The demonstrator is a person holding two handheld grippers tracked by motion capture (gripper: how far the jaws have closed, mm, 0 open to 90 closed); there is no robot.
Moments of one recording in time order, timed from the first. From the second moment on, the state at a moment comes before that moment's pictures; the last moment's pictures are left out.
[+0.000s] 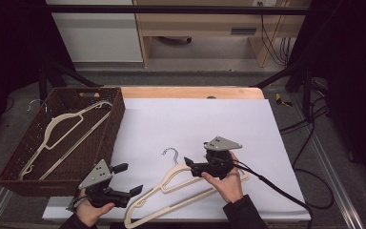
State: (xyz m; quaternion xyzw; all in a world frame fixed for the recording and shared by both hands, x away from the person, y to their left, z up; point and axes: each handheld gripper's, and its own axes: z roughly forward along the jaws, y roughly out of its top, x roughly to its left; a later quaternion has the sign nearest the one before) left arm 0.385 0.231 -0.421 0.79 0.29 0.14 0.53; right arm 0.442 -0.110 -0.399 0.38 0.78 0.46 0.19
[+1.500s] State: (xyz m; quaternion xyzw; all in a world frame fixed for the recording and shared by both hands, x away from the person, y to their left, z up) left arm 0.391 0.218 -0.441 0.81 0.30 0.11 0.50; right arm 0.488 -0.044 -0.478 0.44 0.81 0.37 0.12
